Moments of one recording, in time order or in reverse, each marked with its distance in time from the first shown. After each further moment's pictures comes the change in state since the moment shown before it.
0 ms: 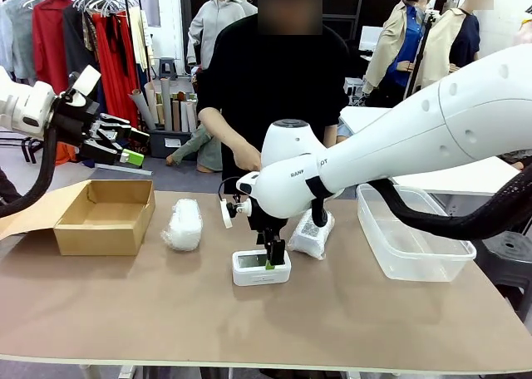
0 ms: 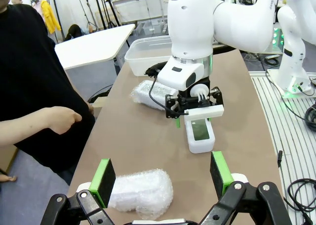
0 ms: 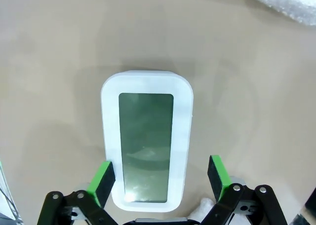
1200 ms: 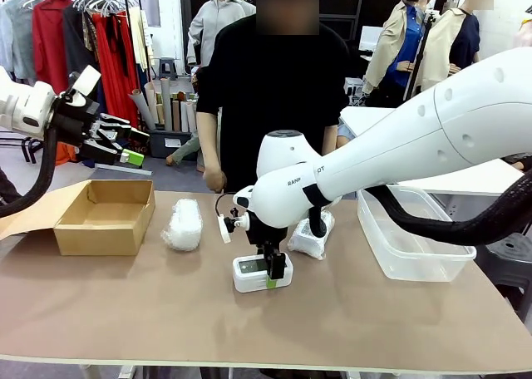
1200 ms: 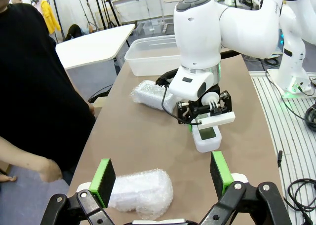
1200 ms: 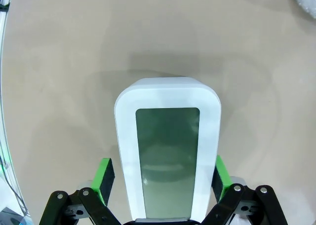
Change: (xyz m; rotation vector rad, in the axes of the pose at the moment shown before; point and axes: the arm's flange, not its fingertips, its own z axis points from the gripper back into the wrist) left arm 0.000 0.000 0.000 0.000 0.000 0.000; right arm 0.006 0.022 -0.022 0.079 0.023 0.019
